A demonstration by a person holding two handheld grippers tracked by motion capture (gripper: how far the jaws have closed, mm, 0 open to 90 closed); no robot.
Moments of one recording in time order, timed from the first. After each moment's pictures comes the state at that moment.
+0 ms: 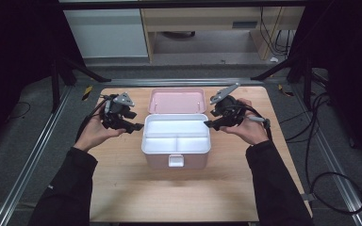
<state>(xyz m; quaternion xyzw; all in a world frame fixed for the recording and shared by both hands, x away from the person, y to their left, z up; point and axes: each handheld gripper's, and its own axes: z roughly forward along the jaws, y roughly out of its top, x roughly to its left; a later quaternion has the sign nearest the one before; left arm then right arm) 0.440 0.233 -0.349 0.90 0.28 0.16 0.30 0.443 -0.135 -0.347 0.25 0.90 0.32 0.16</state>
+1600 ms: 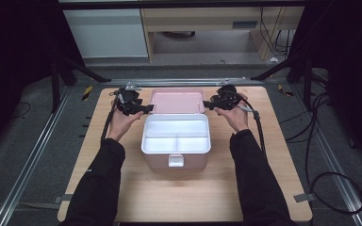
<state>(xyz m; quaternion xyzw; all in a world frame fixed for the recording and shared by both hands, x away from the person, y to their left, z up) 0.523 0.212 -0.410 0.80 0.43 0.19 0.37 0.534 -0.142 -0.413 0.41 0.79 0.43 0.16</state>
